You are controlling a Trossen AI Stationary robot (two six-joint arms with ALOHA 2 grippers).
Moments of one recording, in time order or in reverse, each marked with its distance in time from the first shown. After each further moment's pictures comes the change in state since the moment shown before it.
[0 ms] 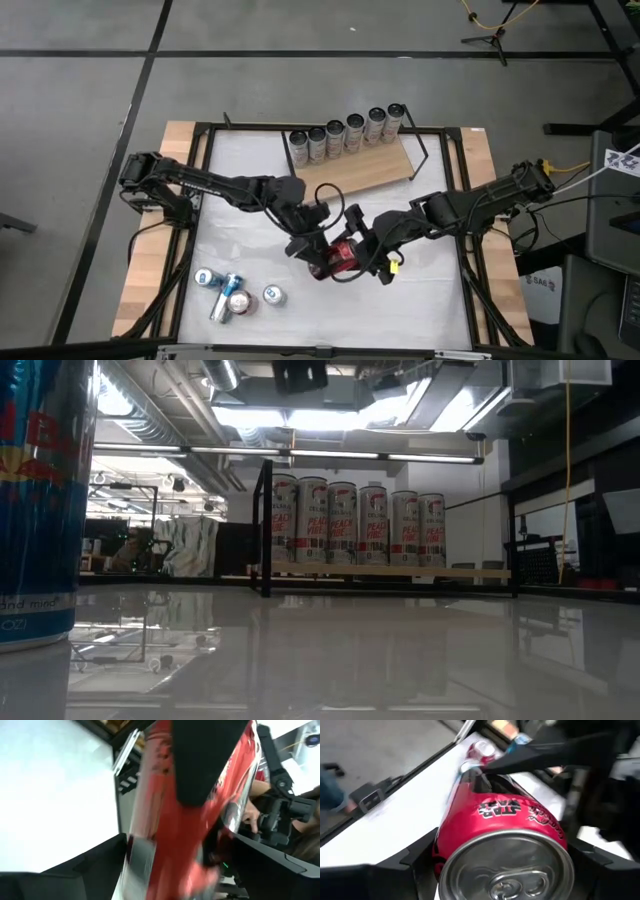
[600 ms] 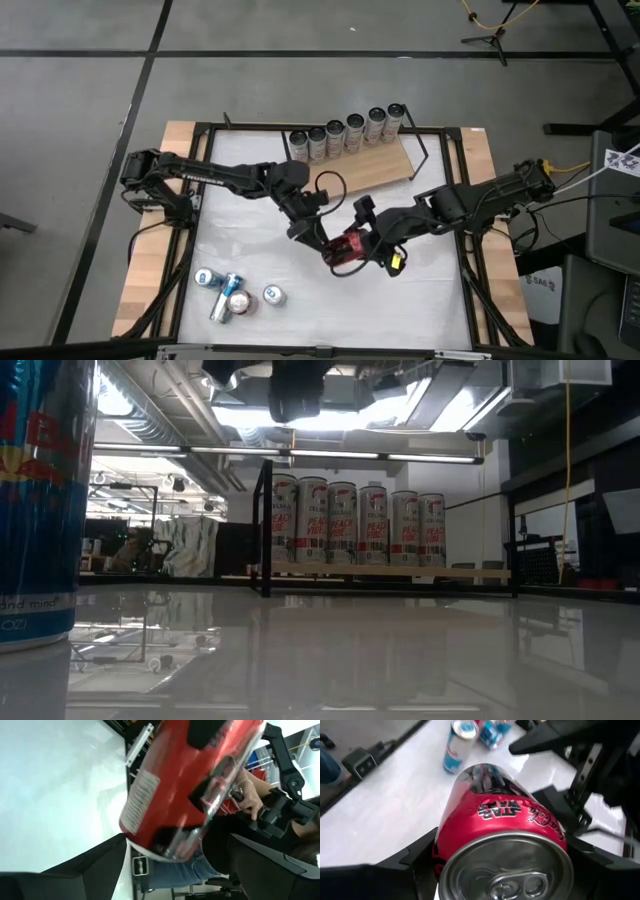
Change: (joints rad) left arm 0.107 -0.001 0.000 -0.094 0.134 0.021; right arm -0.028 -0.005 0.092 -0.269 0.086 0.047
